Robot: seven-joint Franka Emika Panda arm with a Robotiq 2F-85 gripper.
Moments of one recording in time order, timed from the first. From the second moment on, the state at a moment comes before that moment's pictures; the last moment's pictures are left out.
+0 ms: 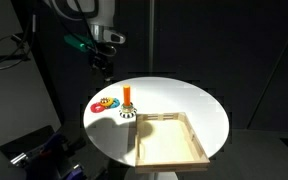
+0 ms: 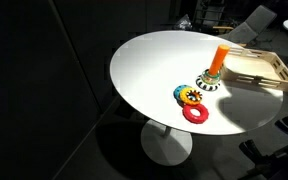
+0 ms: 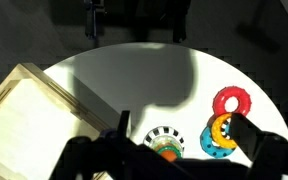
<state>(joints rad) 0.00 -0.31 -0.05 -2.43 0.08 1.97 -0.09</state>
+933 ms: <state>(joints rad) 0.11 -0.06 0.05 -2.44 0.20 2.38 -0.10</state>
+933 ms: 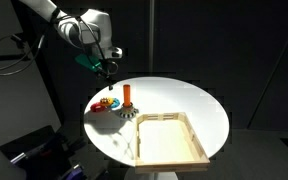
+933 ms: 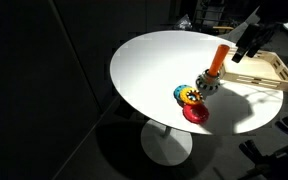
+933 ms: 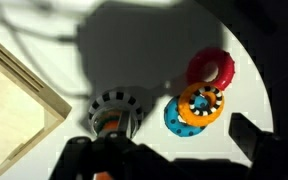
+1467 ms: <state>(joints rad) 0.14 0.09 0.13 -2.44 0.22 2.55 -0.19</state>
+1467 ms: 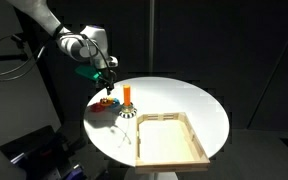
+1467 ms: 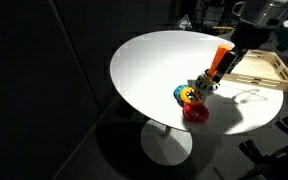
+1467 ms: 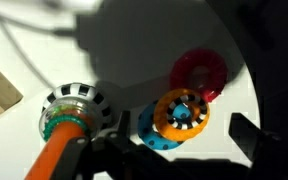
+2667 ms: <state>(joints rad) 0.14 0.19 0.18 -2.43 0.22 2.60 -0.22</state>
